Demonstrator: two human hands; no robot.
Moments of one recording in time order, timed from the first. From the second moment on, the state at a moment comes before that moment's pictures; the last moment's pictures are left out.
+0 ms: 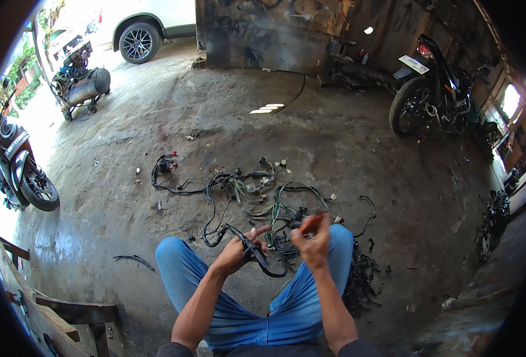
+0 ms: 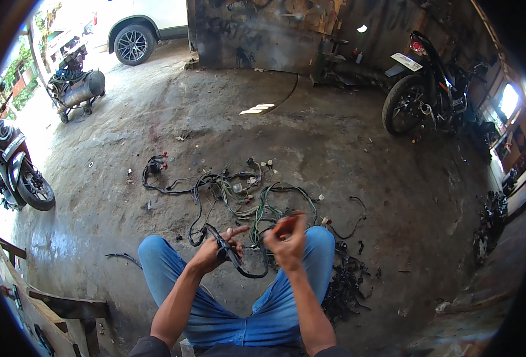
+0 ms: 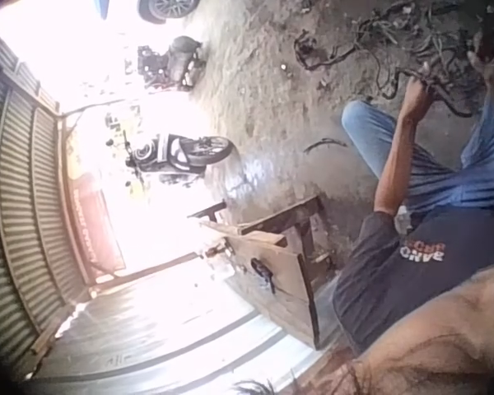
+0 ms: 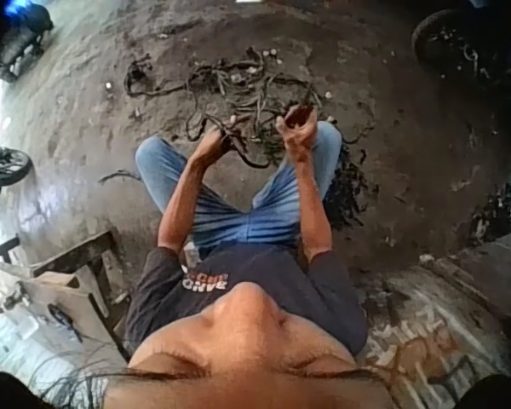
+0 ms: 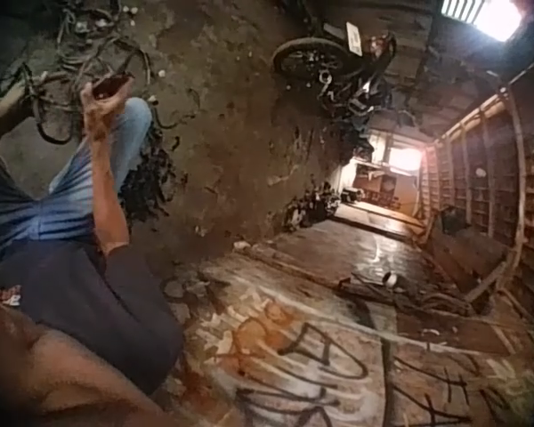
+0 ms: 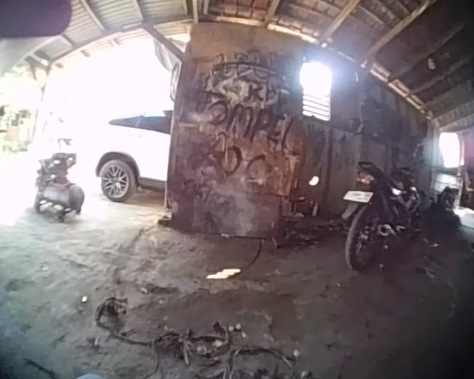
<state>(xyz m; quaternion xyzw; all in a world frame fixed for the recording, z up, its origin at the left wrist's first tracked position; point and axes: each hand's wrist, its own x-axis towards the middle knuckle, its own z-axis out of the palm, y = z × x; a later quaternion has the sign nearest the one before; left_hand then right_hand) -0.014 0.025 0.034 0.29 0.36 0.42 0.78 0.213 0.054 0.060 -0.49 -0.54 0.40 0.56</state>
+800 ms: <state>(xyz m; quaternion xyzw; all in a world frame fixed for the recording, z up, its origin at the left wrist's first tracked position) 0.001 0.022 0.120 0.47 0.45 0.33 0.68 0.311 -0.062 0.133 -0.48 -0.38 0.50 0.61</state>
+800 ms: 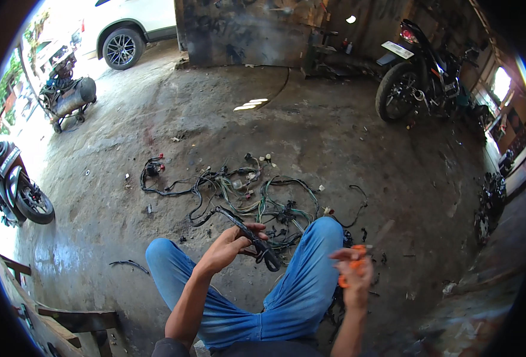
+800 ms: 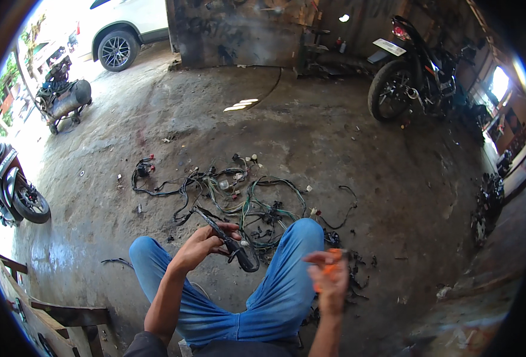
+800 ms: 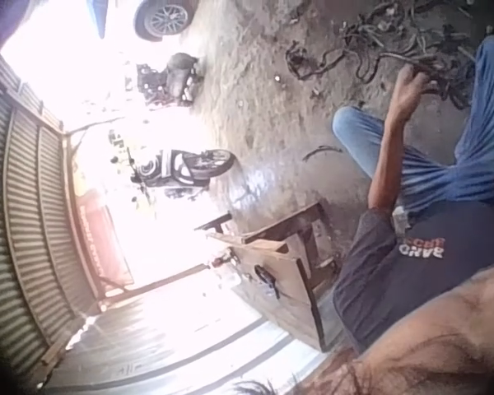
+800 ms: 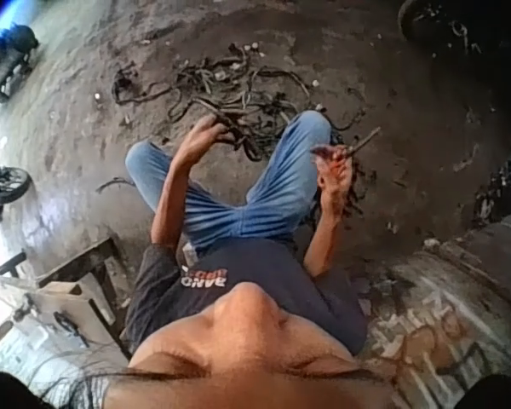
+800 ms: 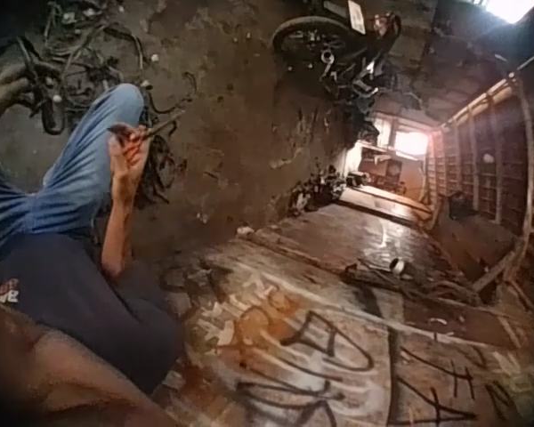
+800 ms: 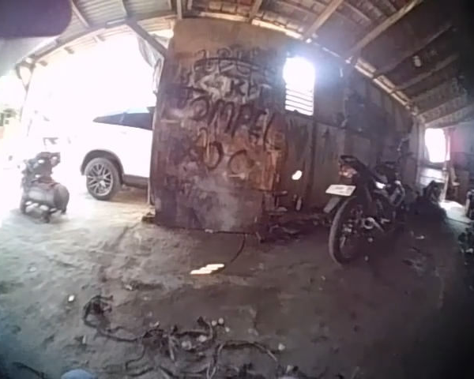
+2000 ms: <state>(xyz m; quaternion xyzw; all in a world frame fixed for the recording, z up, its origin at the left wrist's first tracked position) 0.013 -0.008 0.087 0.22 0.39 0.45 0.77 0.209 -0.030 0.087 -0.52 -0.52 0.48 0.48</state>
